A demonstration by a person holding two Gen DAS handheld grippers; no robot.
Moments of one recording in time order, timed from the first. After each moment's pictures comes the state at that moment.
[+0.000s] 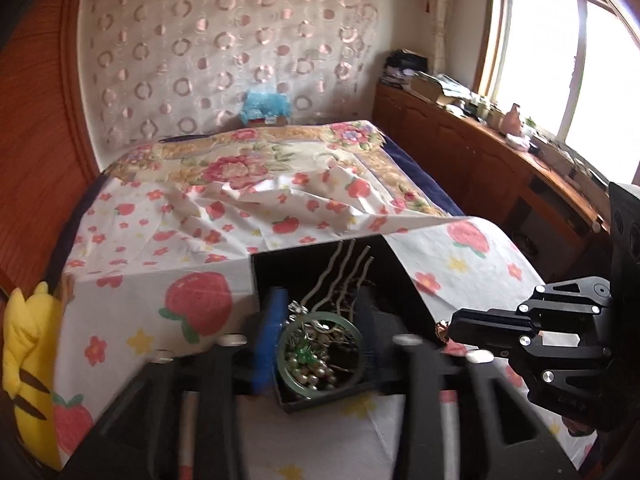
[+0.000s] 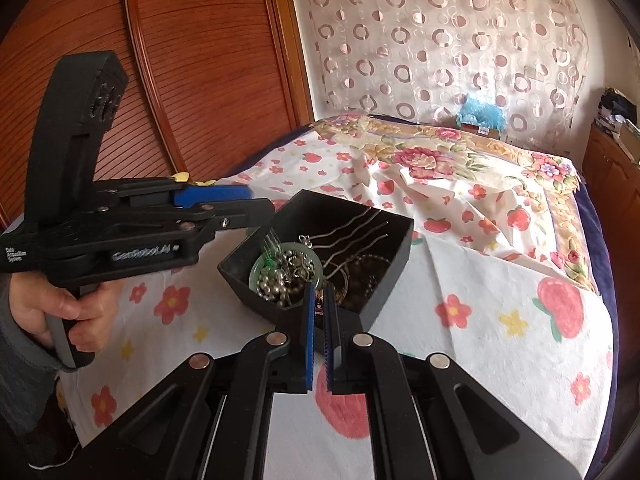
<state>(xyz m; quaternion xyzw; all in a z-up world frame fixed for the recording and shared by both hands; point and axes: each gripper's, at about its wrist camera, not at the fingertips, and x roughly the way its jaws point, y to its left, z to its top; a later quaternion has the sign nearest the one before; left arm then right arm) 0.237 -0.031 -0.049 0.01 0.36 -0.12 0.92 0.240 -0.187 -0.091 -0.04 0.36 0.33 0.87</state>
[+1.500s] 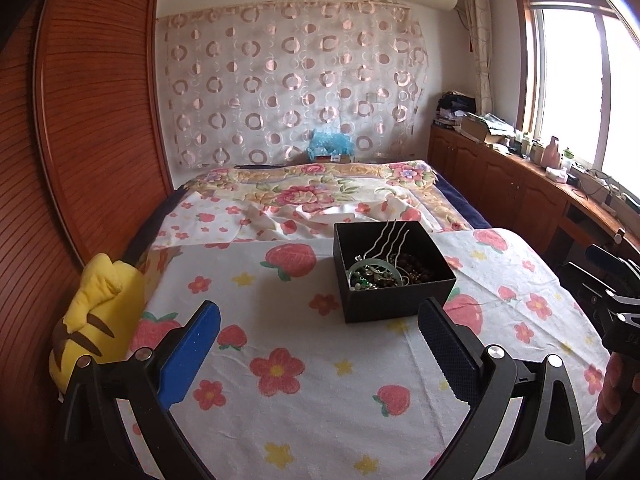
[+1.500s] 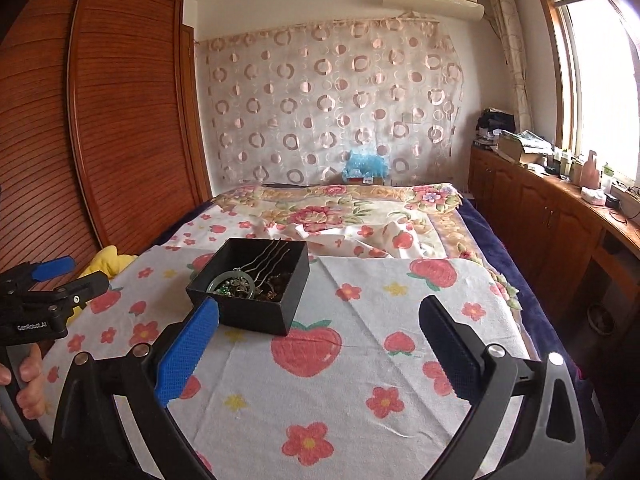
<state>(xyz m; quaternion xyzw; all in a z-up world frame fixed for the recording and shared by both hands) 0.094 0.004 -0.026 0.01 0.29 -0.01 0.96 0.120 -0.240 -0.064 0.01 0.24 0.12 0.96</state>
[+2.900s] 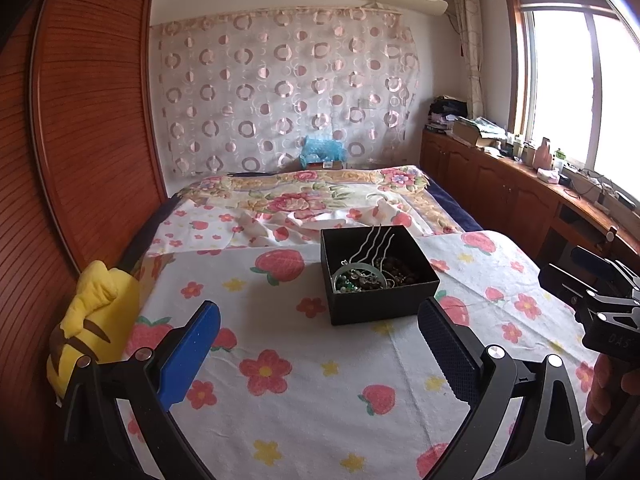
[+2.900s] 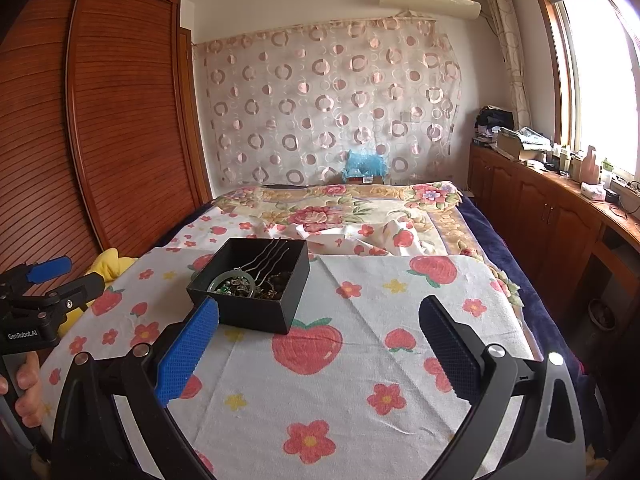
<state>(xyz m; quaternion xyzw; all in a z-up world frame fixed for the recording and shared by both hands) 0.091 -0.013 -0.021 0.01 0.28 -0.01 0.96 0.119 -0.236 -0.066 0.01 0.24 0.12 0.96</state>
